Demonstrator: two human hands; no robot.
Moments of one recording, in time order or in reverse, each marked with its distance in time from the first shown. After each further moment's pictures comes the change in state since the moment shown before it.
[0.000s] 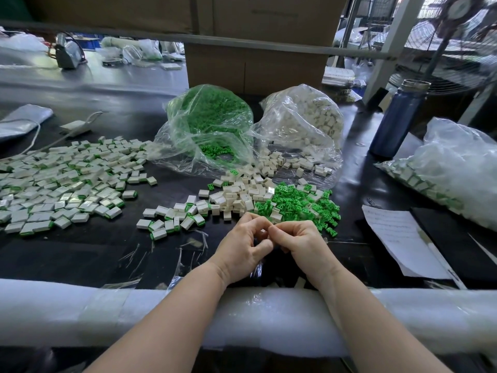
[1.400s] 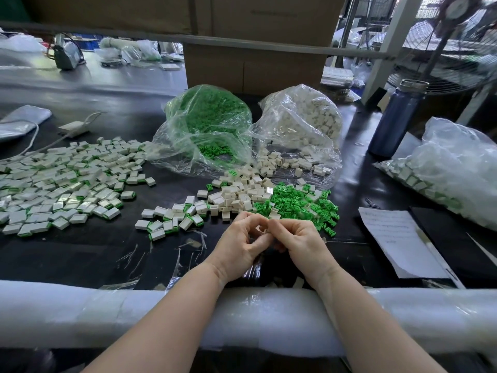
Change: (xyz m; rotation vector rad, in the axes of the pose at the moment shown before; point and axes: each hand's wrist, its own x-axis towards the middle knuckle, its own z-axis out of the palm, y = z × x) left_hand 0.001 -0.001 0.001 -0.148 0.085 0.052; right_hand -0.001 -0.003 0.004 -0.024 0.048 -0.043
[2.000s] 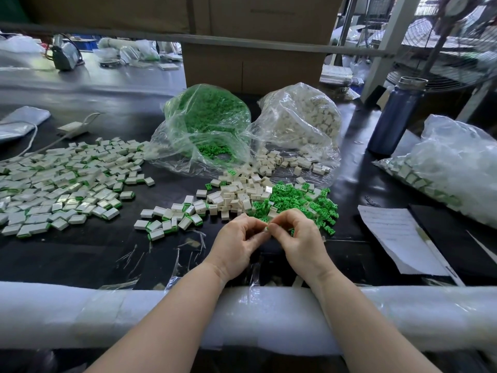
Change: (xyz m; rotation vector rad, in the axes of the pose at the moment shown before) left_hand 0.002 -0.003 0.003 0.095 0.085 -0.031; right_hand 0.004 0.008 -0.001 -0.442 0.203 -0.141
